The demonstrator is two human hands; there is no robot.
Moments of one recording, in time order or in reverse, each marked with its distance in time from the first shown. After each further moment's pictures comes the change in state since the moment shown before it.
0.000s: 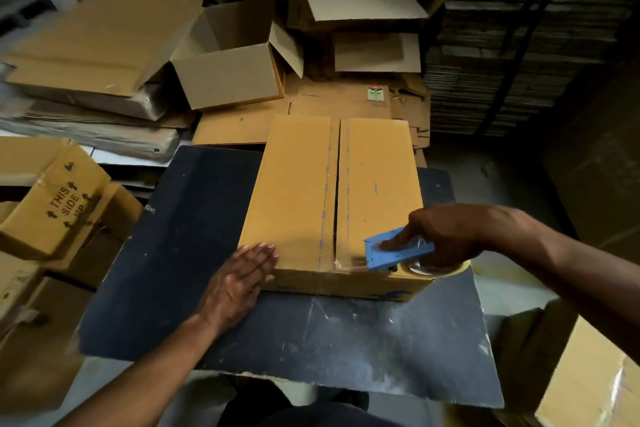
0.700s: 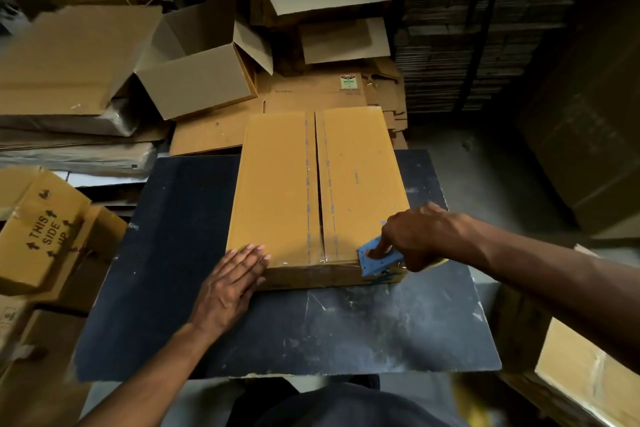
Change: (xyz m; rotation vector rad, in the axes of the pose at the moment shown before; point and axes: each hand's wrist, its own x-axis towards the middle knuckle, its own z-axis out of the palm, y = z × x) left_hand 0.004 0.002 -0.005 -0.019 -0.111 -0.011; right_hand 0.003 -0.032 0.035 -0.097 -0.013 0.113
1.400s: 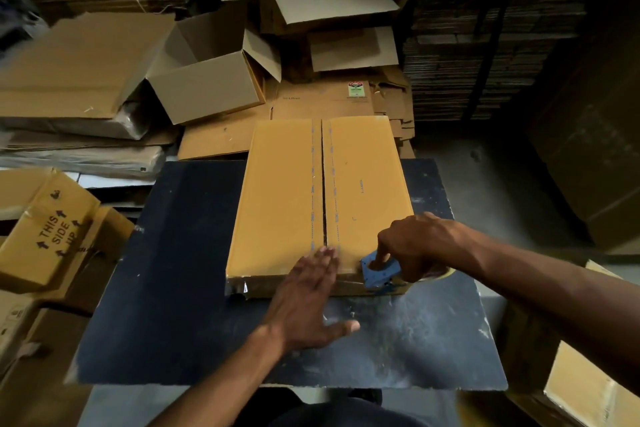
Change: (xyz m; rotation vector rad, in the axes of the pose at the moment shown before) left_hand 0.071 0.122 0.009 0.111 -0.602 -0.121; right_hand 0.008 0.000 -0.012 0.038 -0.010 -0.007
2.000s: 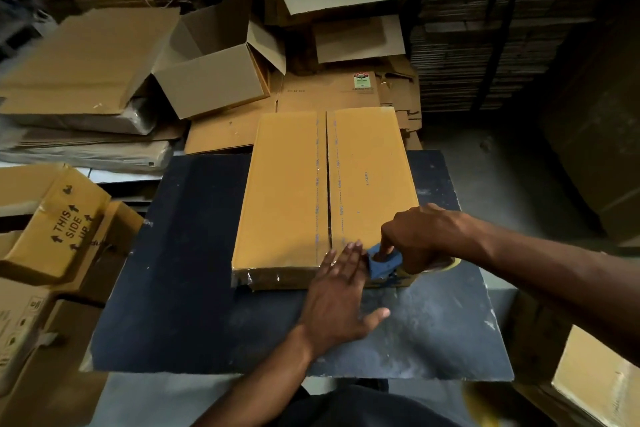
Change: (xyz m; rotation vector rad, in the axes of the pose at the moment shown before) left_hand 0.024 0.048 0.004 -0.043 0.065 0.010; right_hand 0.002 0.004 0.007 -0.007 0.051 -0.019
